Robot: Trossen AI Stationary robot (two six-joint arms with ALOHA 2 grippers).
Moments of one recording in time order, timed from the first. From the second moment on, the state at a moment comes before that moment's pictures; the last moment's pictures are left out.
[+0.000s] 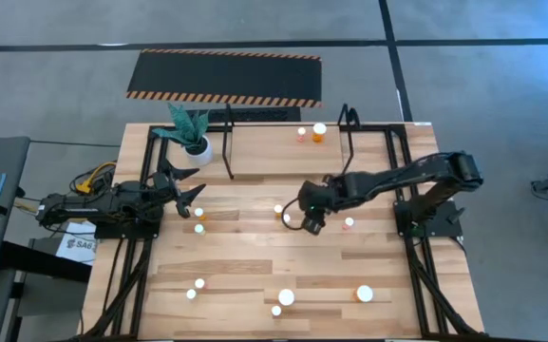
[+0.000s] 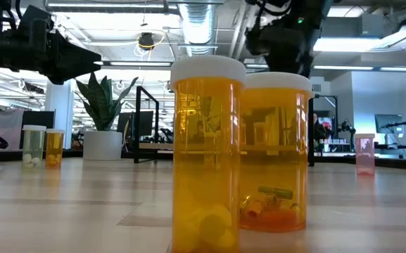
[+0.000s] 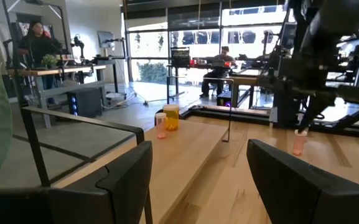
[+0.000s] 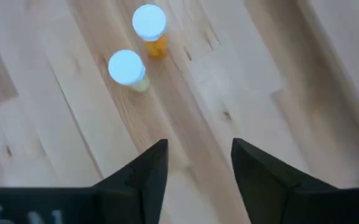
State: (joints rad) left arm 0.01 0.01 0.01 0.08 -0.43 0.03; right arm 0.07 1.59 1.17 -0.74 0.21 0.53
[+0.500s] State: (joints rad) left arm 0.01 0.01 0.01 0.08 -0.43 0.03; right arm 0.13 1.86 1.45 -0.89 0.21 0.88
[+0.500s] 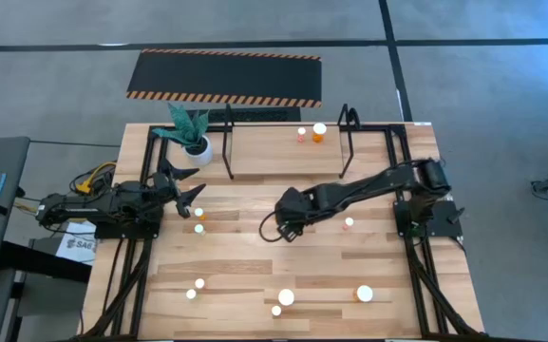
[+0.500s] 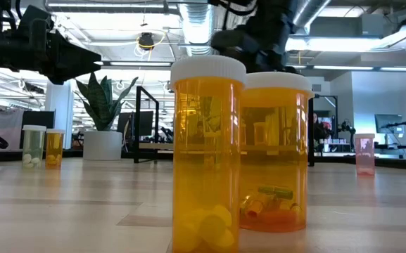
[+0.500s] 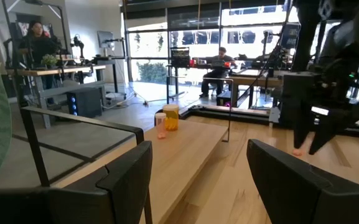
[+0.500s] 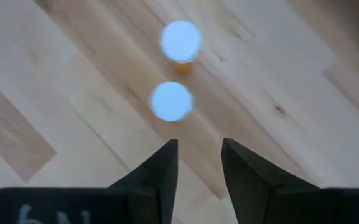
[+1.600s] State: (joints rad) left arm 0.01 0.01 0.01 0.08 -0.43 0.03; right arm 0.10 1.97 1.56 -0.88 0.18 0.88
